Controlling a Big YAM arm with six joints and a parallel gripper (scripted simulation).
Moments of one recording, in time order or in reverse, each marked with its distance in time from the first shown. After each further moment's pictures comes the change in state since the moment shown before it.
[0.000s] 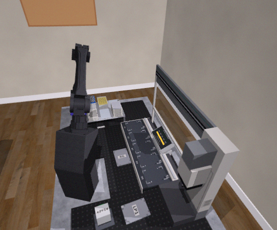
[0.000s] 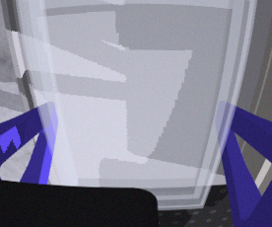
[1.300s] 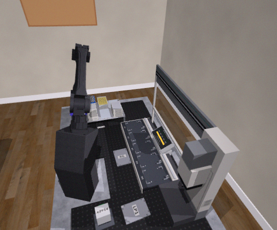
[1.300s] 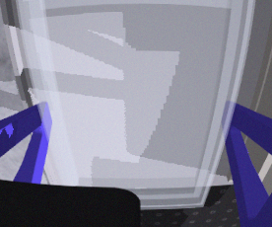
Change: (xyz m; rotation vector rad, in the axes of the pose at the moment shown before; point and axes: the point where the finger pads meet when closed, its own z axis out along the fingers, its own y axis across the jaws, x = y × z) arm 0.000 0.000 0.000 0.000 0.000 0.000
